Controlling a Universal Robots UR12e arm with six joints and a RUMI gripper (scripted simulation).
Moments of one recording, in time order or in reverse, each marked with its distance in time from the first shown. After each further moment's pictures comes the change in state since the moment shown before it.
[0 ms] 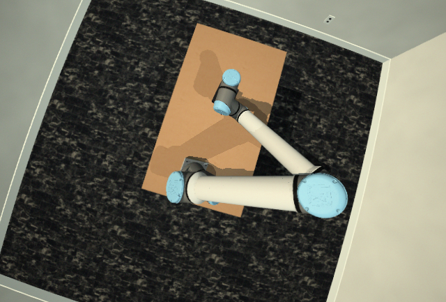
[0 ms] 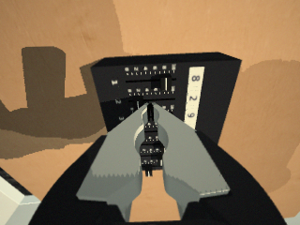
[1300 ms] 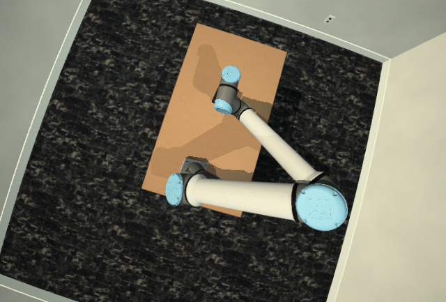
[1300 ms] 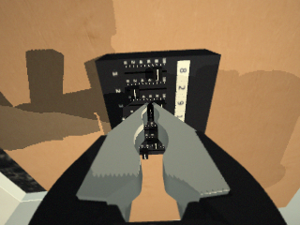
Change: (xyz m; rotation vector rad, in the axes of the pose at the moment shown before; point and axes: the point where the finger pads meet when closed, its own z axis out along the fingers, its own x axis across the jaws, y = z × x) arm 0.006 0.000 -0.031 -0.001 0.000 0.000
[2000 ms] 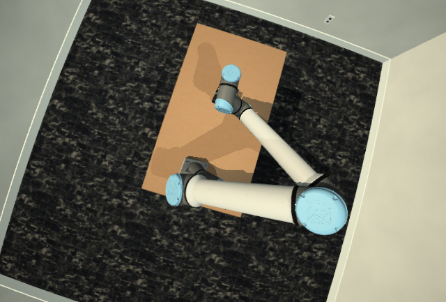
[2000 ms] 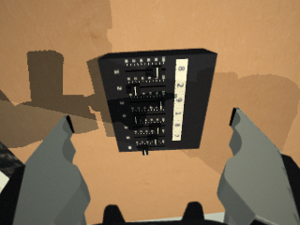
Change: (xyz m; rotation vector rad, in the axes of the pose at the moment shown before) arm 0.000 0.000 -0.009 0.001 0.000 0.000
